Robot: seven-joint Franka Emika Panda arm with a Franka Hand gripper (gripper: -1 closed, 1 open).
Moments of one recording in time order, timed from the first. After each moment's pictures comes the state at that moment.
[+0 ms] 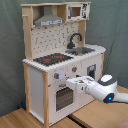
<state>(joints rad) -0.59 -1.47 1.55 -2.27 -0.41 2.75 -0.36</state>
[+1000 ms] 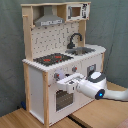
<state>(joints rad) -0.78 -1.47 1.55 -2.12 -0.41 2.90 -0.51</state>
